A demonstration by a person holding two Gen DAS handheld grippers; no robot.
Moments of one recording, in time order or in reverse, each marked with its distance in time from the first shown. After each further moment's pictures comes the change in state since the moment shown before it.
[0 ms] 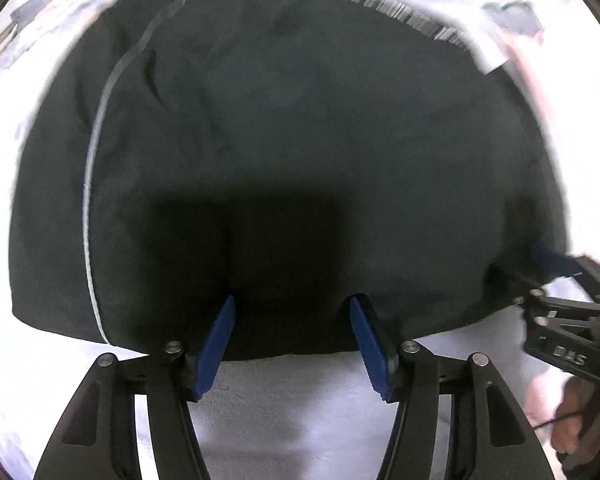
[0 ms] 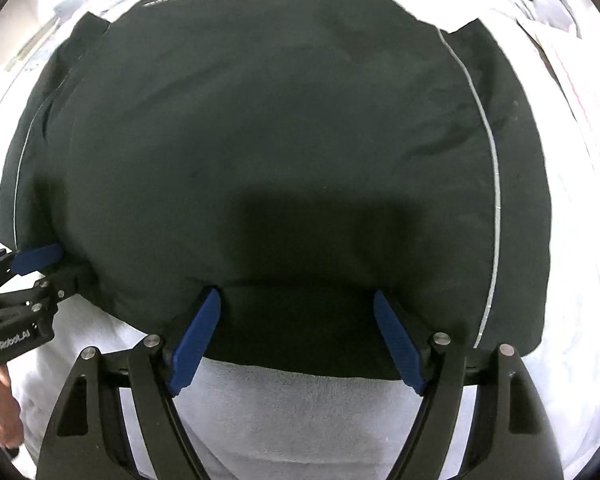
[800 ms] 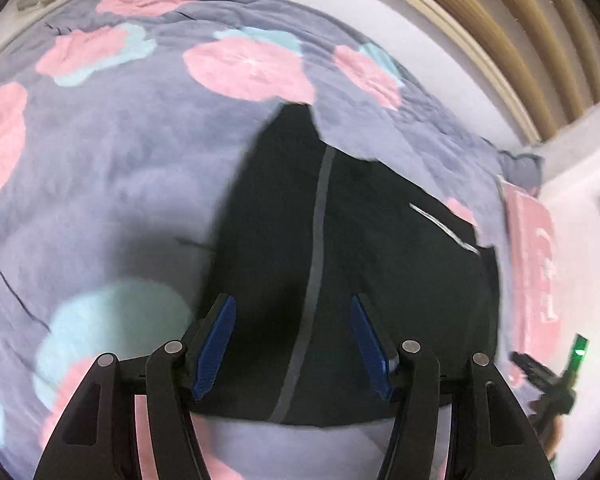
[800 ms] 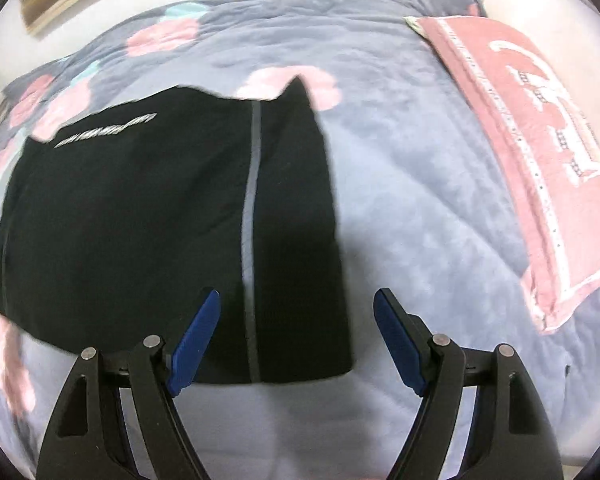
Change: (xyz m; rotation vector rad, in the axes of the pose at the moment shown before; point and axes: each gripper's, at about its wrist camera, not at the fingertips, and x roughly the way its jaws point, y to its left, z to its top) left arm -0.094 0.171 0.067 -0.314 -0.176 -0.118; right arm -0.084 -0.145 0.017 0.202 -0.102 -0.137
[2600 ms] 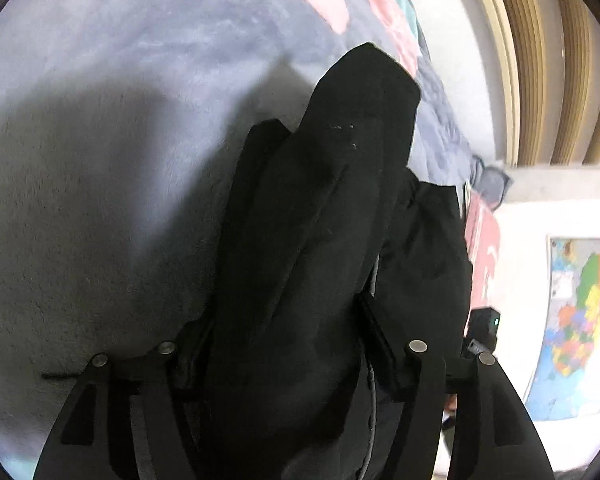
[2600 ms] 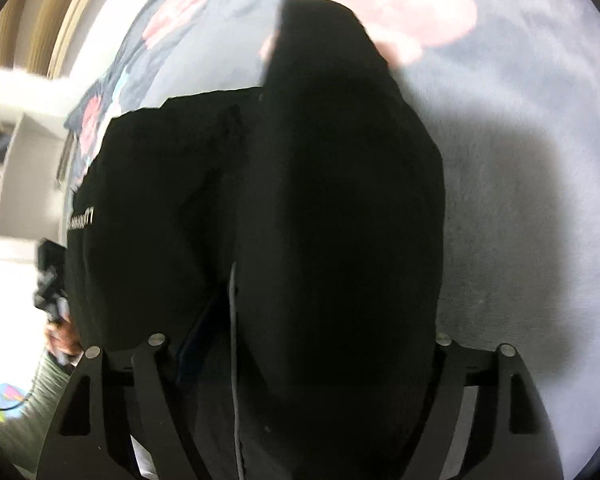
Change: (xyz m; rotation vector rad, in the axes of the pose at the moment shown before) left arm 0.175 0.039 0.044 -0.187 0.271 -0.386; right arm 0.191 0.037 0.099 0.103 0.286 0.603
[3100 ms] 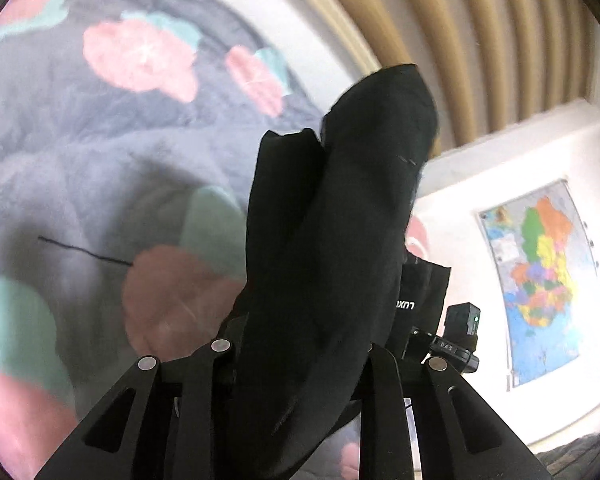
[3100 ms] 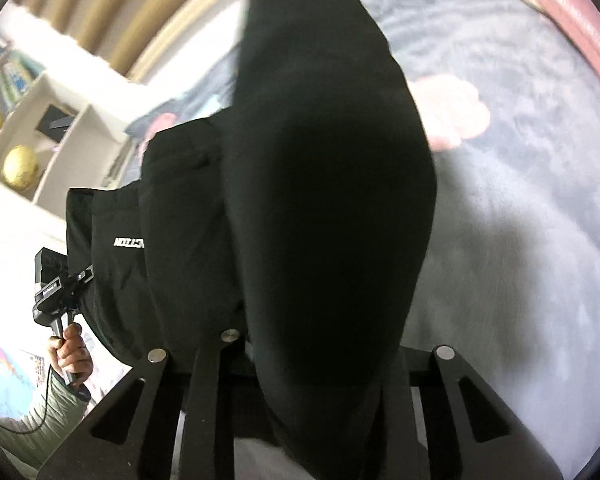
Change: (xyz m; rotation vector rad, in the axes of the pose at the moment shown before) left arm -0.126 -0.114 -0.142 0.229 -0.234 -0.180; right arm -0.116 0.117 -0.101 -0.201 -0.250 0.047
